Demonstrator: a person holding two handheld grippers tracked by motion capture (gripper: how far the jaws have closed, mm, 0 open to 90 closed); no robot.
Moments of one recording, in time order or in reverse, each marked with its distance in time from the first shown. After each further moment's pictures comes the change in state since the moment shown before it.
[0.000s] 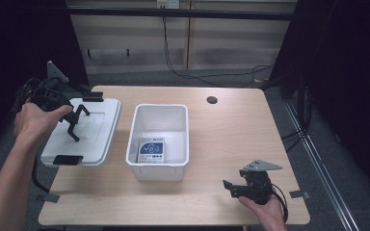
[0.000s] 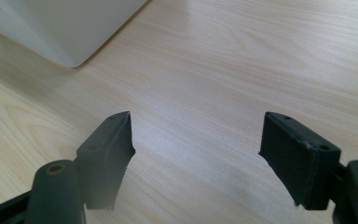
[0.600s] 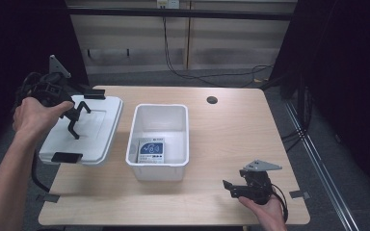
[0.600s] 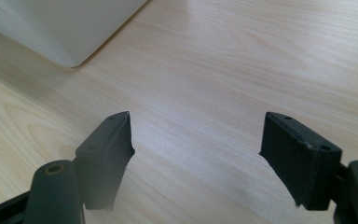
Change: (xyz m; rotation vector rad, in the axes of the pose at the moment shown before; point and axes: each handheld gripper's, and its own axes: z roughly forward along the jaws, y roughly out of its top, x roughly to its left) left arm -0.012 0.002 -0.018 -0.005 0.009 0.021; right arm 0.000 0.000 0.000 -0.001 -0.002 -0.008
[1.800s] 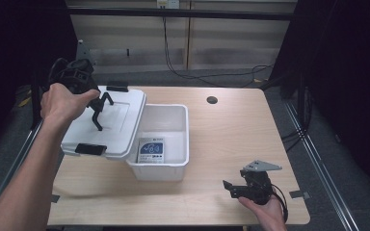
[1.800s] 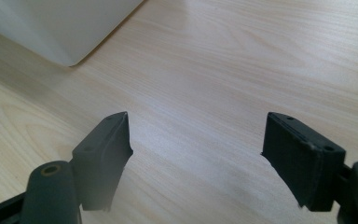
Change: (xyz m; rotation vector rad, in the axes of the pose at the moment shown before) left arm -0.080 0.016 -0.016 0.020 -0.019 0.024; right arm 0.001 -0.001 0.000 0.008 -0.010 0.008
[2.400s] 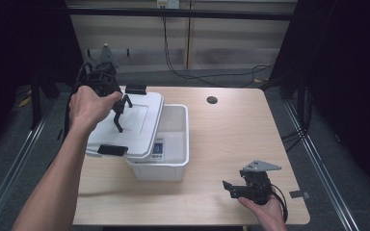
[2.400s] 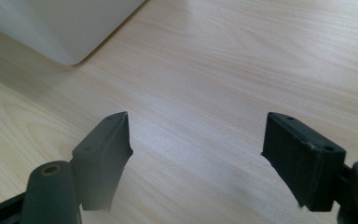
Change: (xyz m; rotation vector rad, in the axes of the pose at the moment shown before) left arm -0.044 0.006 0.021 0.007 -0.024 -0.011; right arm 0.000 0.000 0.001 0.000 0.005 -0.010
